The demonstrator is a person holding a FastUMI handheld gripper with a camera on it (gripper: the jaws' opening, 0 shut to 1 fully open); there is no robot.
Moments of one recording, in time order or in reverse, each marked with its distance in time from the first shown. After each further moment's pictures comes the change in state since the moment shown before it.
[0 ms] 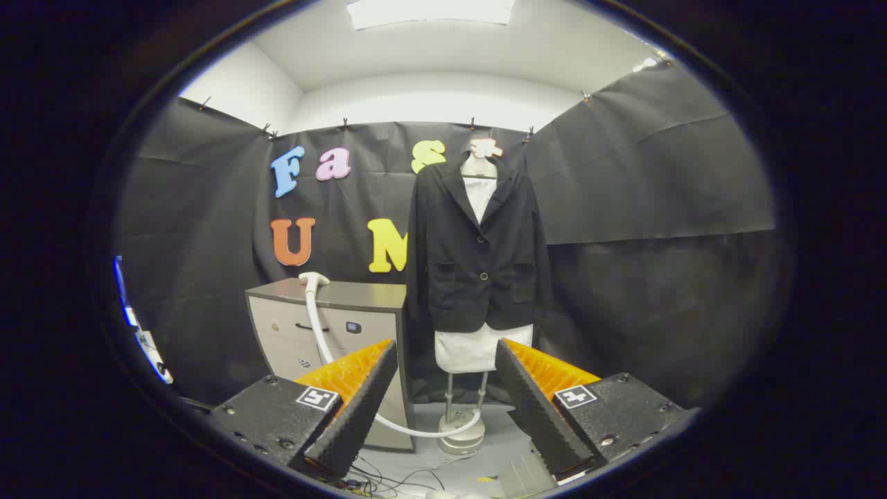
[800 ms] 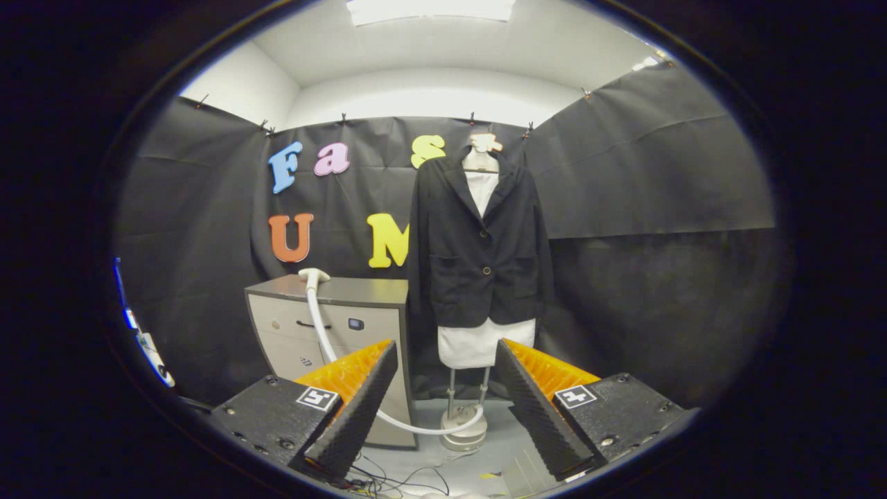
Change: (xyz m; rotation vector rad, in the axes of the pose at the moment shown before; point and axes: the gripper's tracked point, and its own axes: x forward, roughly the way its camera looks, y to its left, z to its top) arm 0.009 0.014 -0.003 0.015 0.031 -0.015
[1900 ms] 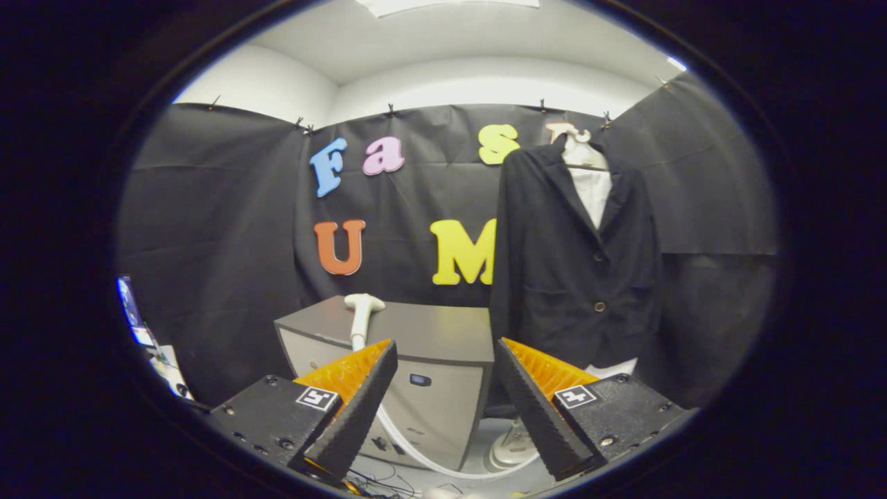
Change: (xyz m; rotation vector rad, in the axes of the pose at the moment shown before) arm 0.205 0.175 0.090 -0.041 0.020 0.318
